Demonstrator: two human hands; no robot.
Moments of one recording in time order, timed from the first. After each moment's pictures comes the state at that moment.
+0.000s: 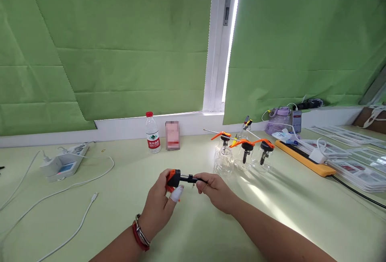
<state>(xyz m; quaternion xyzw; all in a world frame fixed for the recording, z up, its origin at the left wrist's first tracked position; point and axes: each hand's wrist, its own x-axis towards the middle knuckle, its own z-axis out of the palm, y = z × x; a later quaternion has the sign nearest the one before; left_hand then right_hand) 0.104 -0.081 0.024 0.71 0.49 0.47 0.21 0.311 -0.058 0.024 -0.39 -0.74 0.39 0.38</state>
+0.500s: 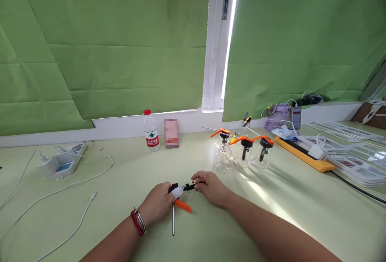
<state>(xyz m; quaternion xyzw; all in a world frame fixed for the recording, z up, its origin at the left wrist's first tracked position) 0.097 -0.056 0.004 0.71 0.60 0.23 0.30 0.309 -0.033 -0.017 -0.47 -0.70 0.42 0.34</state>
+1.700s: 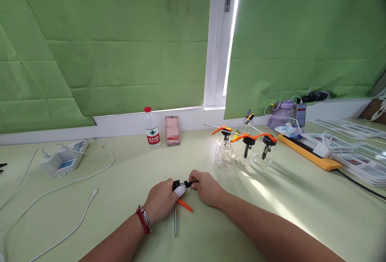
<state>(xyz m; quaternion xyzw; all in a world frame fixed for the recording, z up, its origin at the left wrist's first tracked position) 0.104 -0.058 0.009 0.75 0.63 0.09 0.16 0.292 -0.031 -0.019 -0.48 -0.77 0.31 0.27</state>
